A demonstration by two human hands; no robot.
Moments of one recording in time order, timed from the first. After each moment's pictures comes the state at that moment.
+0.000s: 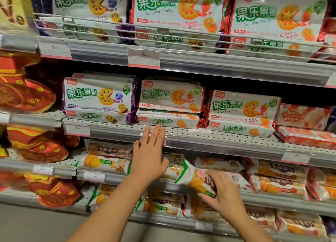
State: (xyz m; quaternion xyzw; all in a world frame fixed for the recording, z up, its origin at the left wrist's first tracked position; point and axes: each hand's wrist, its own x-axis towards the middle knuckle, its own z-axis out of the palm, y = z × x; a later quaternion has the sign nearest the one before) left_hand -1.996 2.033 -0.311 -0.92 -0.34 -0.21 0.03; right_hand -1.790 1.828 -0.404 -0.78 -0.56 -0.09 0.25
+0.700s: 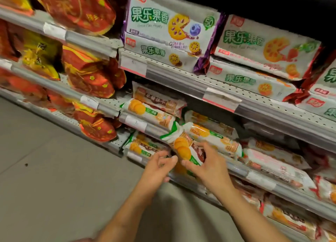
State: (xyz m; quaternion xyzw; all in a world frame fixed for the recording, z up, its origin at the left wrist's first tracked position) left_hand -2.113 1.998 -0.460 -0.48 -0.44 -0.31 -0.69; right_hand -1.933 1.952 -0.430 -0.77 -0.57 0.10 0.27
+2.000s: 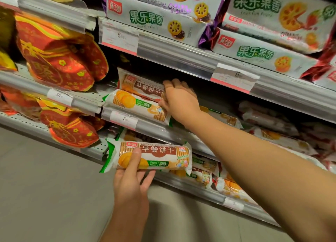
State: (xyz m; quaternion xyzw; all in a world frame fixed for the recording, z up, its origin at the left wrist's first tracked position) left_hand -2.131 2.020 -0.492 -0.12 -0.39 -0.52 -0.75; right_hand -1.958 2.140 -0.395 -0.74 -0.65 -0.17 0.08
